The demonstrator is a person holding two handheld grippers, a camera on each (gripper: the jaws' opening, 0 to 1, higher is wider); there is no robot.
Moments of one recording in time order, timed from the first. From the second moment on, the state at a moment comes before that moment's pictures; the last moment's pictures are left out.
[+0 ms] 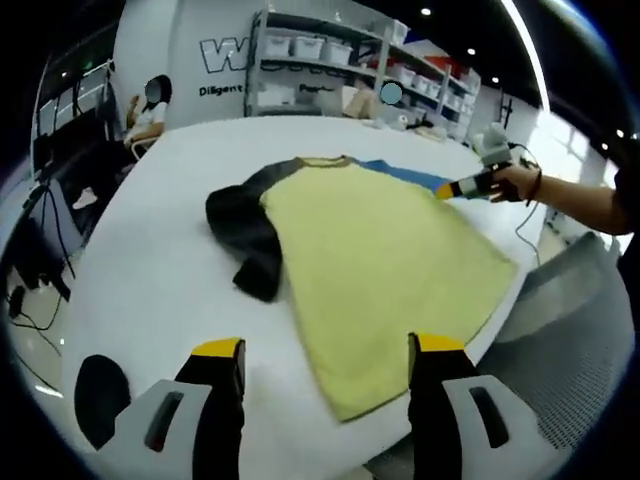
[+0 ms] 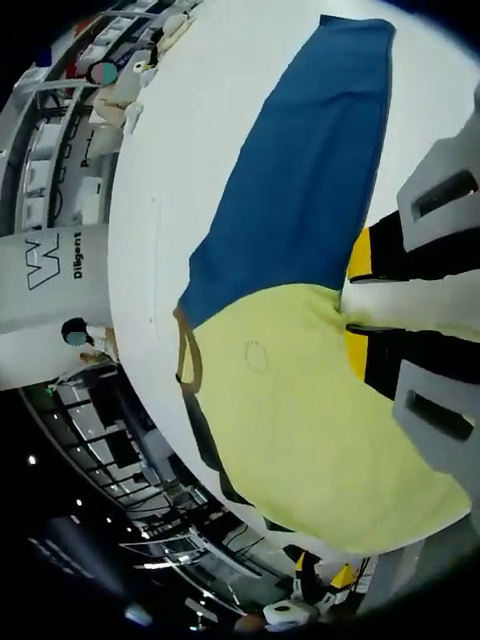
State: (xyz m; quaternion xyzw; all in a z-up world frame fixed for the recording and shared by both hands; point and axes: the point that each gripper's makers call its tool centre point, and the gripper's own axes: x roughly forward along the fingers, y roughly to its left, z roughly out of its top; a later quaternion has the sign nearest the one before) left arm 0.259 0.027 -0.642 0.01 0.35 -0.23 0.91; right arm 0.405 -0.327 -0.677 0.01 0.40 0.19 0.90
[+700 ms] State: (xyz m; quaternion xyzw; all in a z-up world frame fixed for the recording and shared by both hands) left arm 0.306 0.049 -0.642 0.00 0.34 -0.19 0.92; right arm 0.407 -0.334 -0.665 -0.08 0.39 0.20 0.90
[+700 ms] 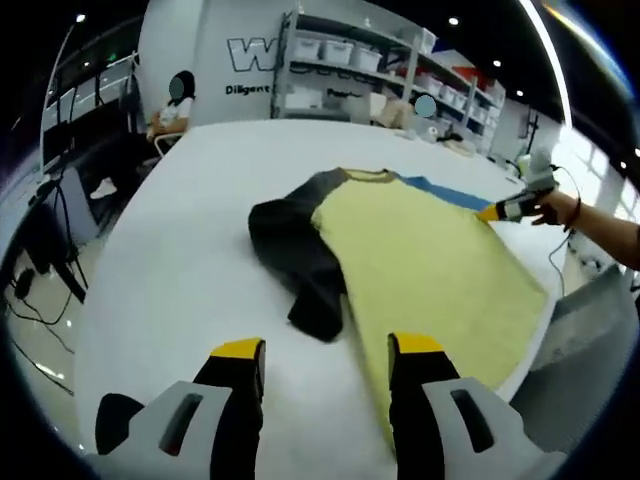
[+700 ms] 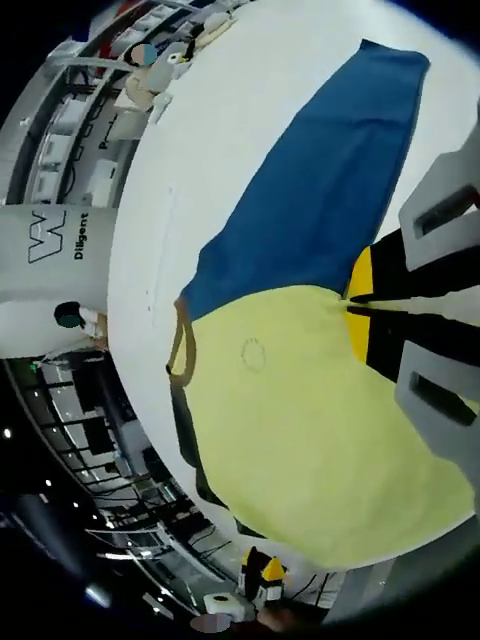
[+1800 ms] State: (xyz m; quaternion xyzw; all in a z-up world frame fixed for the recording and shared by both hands) left arm 0.343 0.065 -0.664 0.00 0.35 -0.16 0.92; right arm 0.405 -0.336 -0.680 -0.15 0.41 0.19 0.88
